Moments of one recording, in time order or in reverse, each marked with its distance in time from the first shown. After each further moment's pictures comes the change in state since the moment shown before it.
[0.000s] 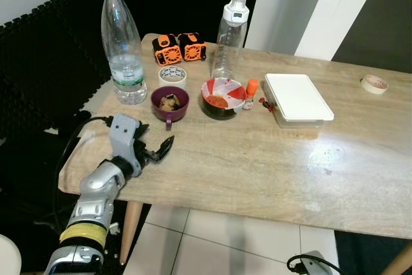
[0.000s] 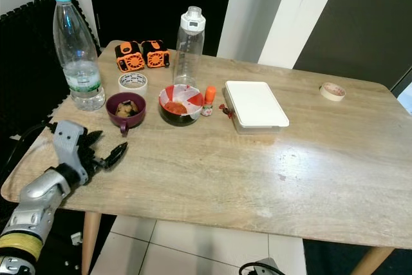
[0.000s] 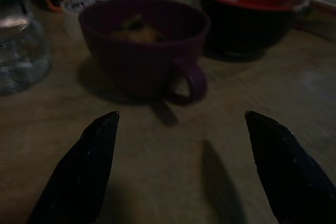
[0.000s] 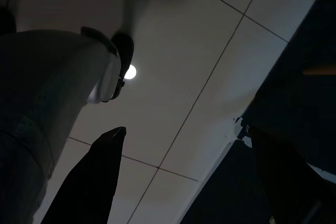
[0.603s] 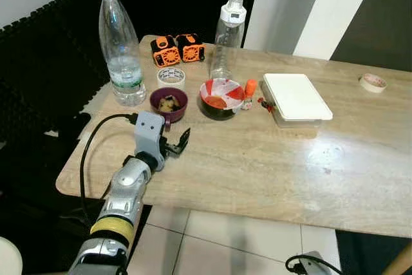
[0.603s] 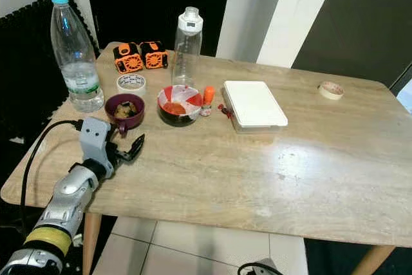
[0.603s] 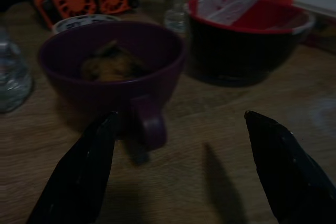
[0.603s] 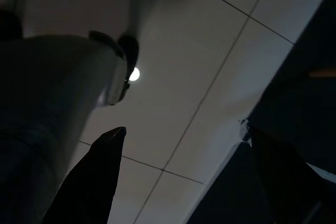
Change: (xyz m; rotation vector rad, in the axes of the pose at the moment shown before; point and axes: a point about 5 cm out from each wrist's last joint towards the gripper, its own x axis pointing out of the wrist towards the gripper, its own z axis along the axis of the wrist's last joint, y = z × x) left arm 0.035 -0.039 0.000 0.009 -0.048 0.083; right arm 0.003 0.013 0.003 0.009 -0.005 0.013
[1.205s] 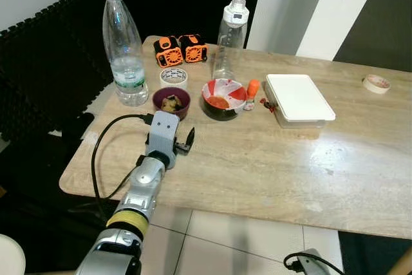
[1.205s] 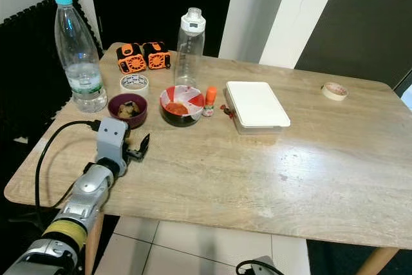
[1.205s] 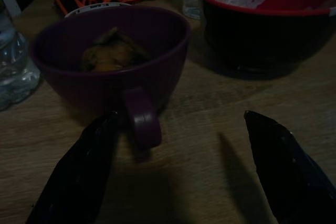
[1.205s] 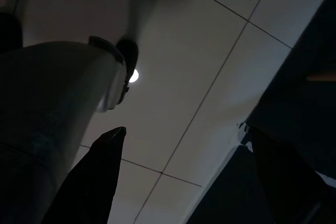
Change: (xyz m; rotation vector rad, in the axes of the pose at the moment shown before) left arm 0.018 -0.021 -0.007 0.047 0.045 0.099; right arm -0.001 -0.008 0.002 -0.003 0.001 -0.016
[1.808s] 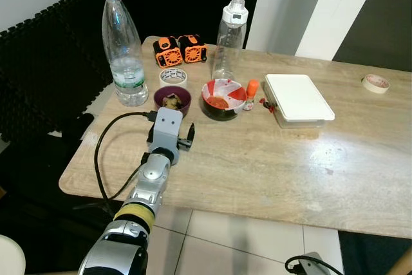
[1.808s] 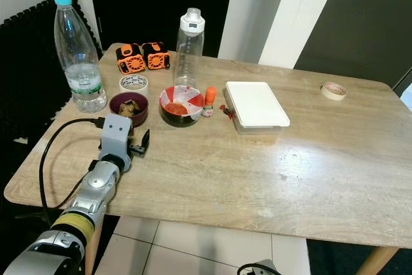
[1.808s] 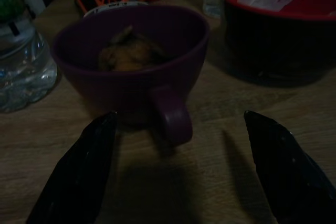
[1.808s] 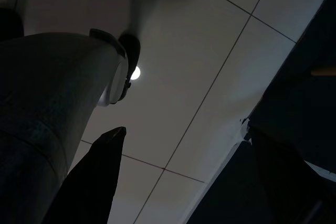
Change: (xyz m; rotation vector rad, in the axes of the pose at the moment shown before) left arm 0.007 0.002 -0.001 0.015 0.024 0.099; right arm 0.000 0.002 -0.006 0.005 0.013 0.004
